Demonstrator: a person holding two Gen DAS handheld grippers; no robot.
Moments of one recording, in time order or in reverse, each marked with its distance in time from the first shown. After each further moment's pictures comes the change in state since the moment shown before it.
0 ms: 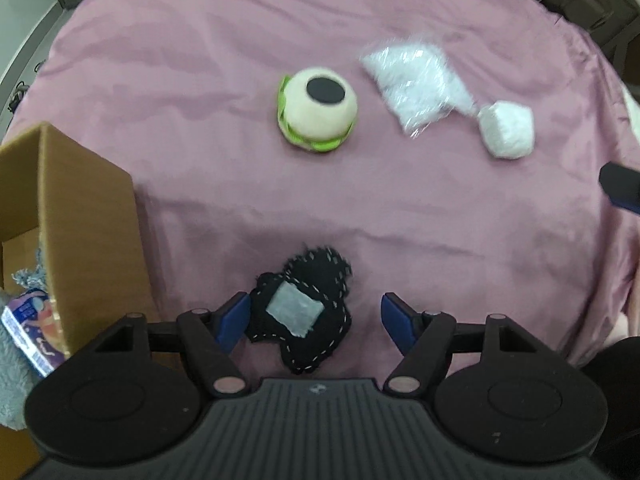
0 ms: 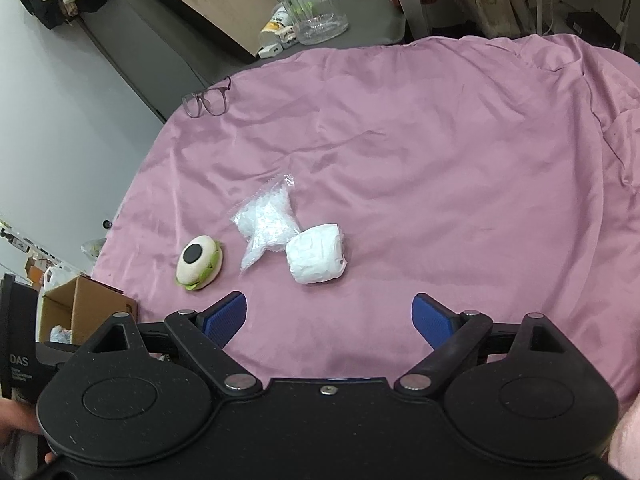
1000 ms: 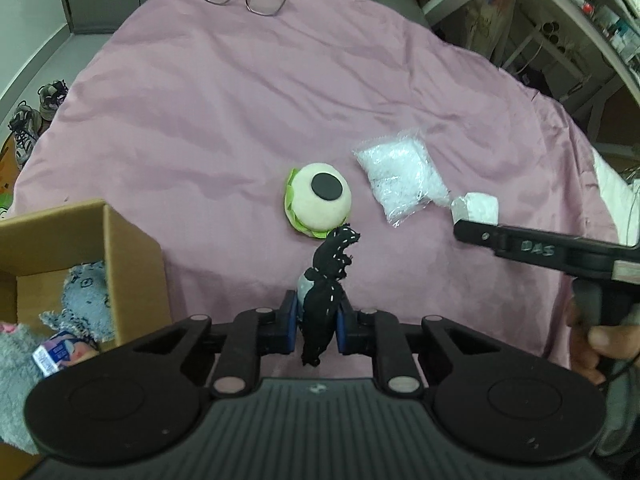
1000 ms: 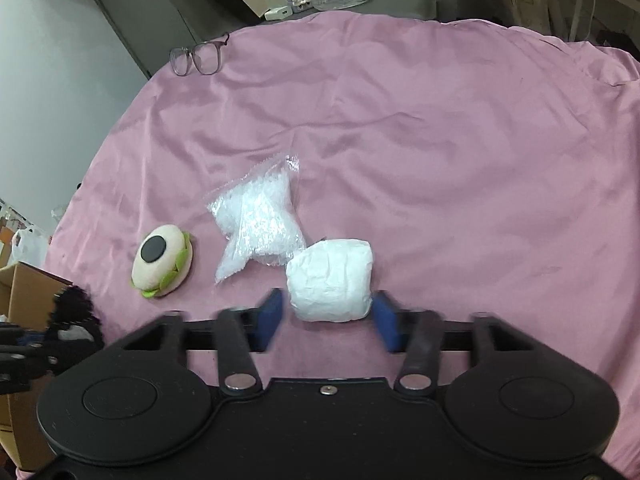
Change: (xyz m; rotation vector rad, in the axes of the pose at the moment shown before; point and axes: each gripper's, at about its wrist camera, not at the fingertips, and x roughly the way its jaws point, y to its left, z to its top) left arm -0.052 0.018 0.010 -0.063 -0.199 -0.092; right arm 0.076 0.026 0.012 -0.110 0.056 -0.074
